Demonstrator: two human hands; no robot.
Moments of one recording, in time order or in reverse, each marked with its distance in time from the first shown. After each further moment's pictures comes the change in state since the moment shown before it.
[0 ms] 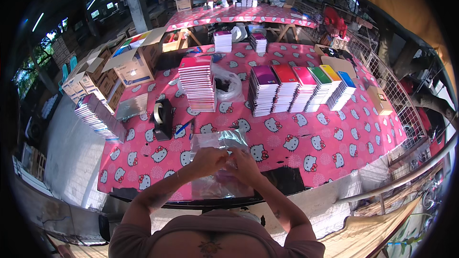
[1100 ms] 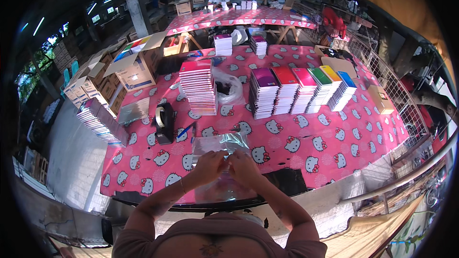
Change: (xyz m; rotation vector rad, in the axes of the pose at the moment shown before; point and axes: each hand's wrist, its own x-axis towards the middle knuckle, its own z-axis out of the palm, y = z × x) left_hand -0.015 0.004 0.010 0.049 0.128 0.002; right_hand 0.006 -0.006 0.001 -0.225 -0.022 -0.076
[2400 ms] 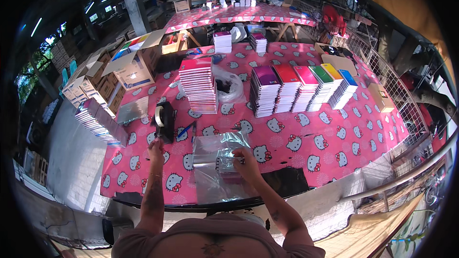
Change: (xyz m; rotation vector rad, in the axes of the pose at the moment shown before) left_hand -0.100 -0.297 -0.010 -0.798 0.979 -0.906; right_hand -0.007 0.036 0.048 0.605 0.242 0.333
